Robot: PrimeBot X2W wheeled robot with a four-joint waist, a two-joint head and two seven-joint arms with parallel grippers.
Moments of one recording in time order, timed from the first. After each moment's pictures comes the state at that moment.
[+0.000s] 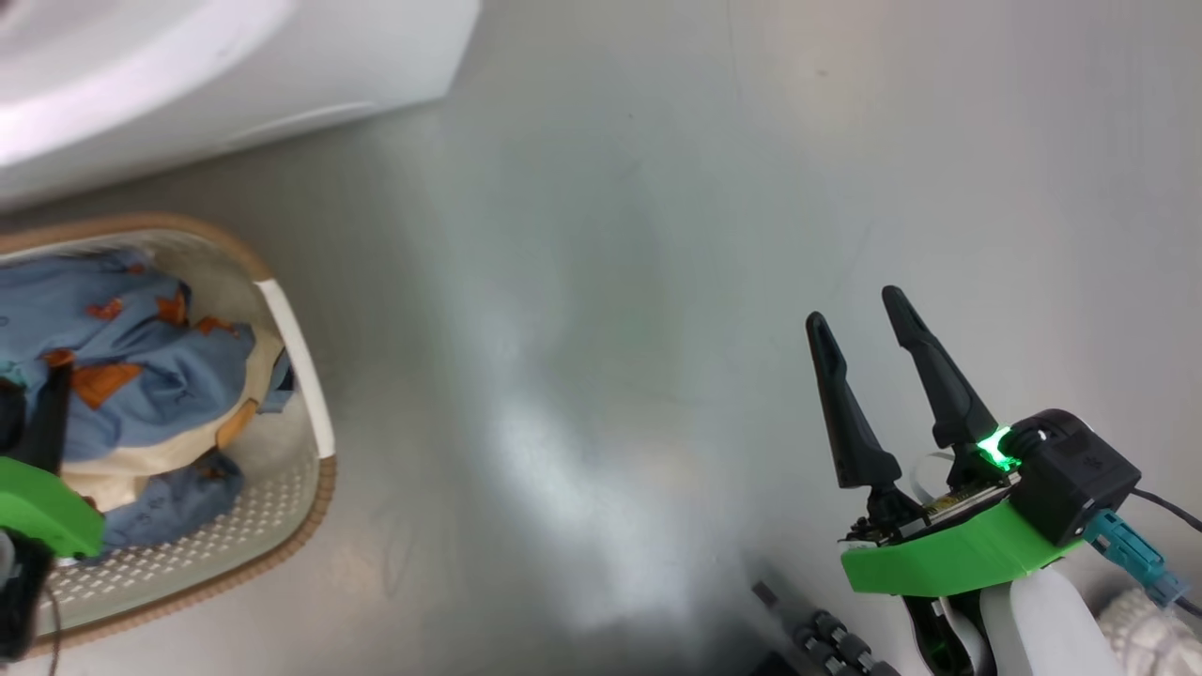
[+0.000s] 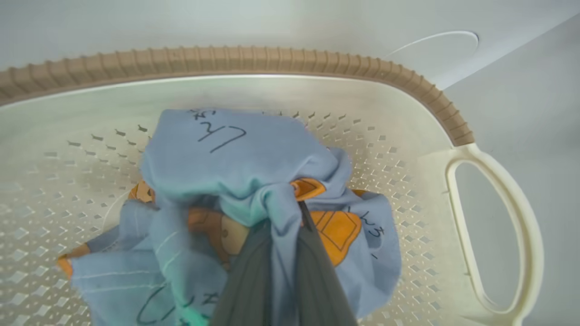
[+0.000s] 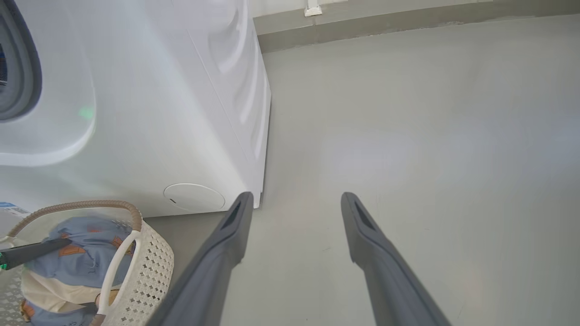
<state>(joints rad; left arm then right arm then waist) -0.62 0.64 -0.68 0.72 -1.01 -0.13 -0.25 -0.19 -0.04 0.15 -0.08 0.25 0.12 -0.26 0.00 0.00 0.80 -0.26</state>
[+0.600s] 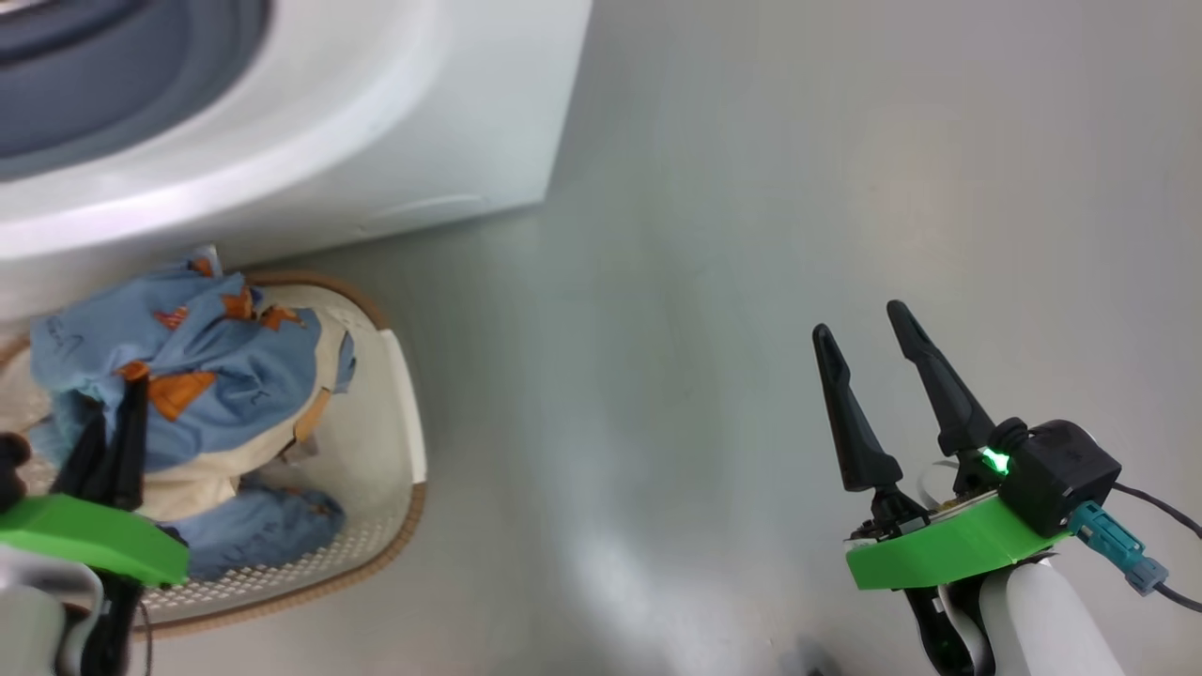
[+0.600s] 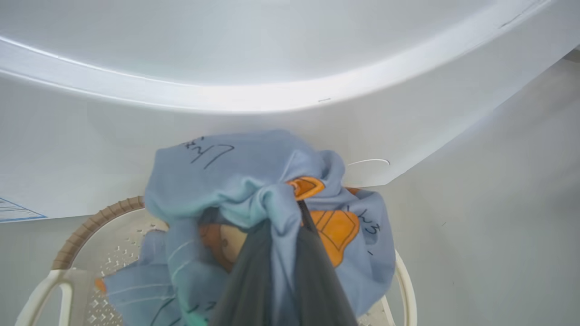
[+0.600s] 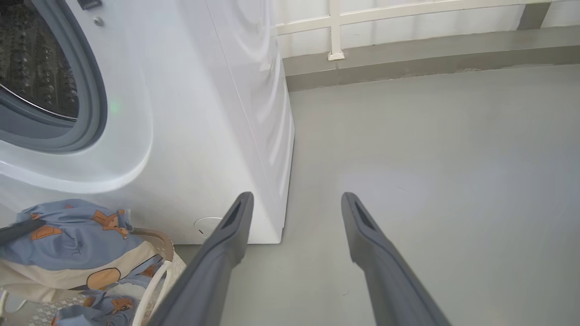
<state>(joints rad) -0.41 0.46 -0.33 0.50 -0.73 -0.13 -0.25 -0.21 -0.05 0.12 0.00 0.22 0.12 -0.26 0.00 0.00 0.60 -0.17</state>
